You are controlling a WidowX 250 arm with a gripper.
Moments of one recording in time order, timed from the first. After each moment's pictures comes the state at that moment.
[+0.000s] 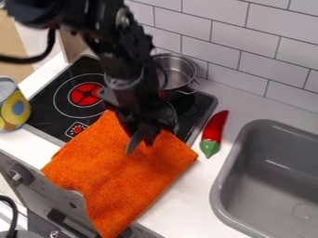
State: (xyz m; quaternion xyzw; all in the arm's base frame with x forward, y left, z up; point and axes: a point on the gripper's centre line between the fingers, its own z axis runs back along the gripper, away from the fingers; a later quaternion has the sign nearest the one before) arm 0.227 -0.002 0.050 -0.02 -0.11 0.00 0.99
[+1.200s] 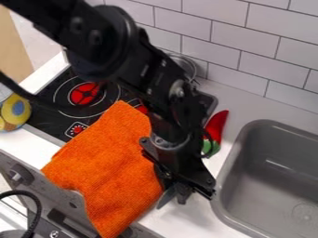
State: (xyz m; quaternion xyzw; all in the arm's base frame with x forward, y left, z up) arm 0.199 -0.068 0.011 -0.03 -0.07 -0.10 0.99
